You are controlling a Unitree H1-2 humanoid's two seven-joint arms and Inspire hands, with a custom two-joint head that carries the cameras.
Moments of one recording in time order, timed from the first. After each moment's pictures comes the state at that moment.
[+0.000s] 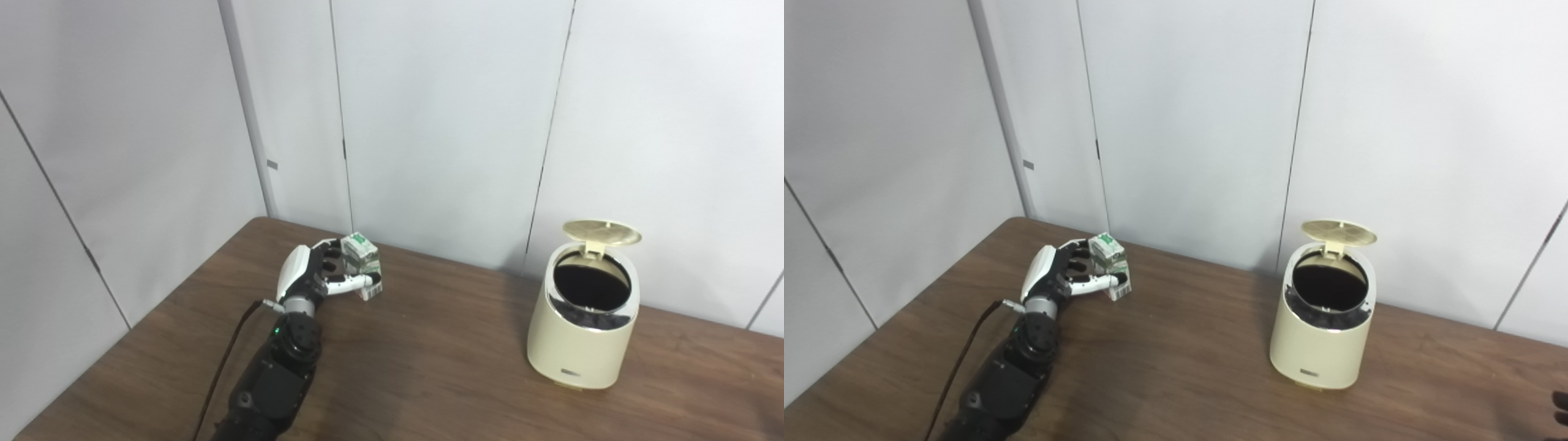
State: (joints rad) left arm -0.48 0.37 0.07 0.45 0.32 0.25 0.25; right arm -0.10 -0.25 -0.14 0.11 -0.31 -0.36 -0.28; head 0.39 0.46
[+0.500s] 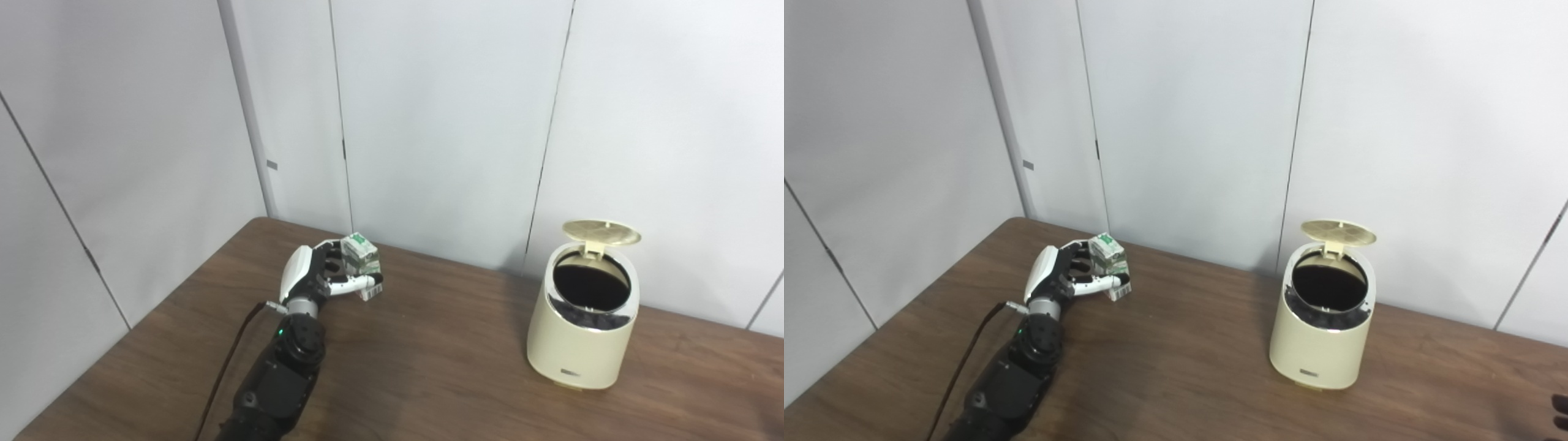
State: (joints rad) left arm -0.49 0.35 0.07 0.48 0.31 0.21 0.27; right arm -0.09 -0.24 -0.14 0.10 -0.32 -0.34 -0.28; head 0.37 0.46
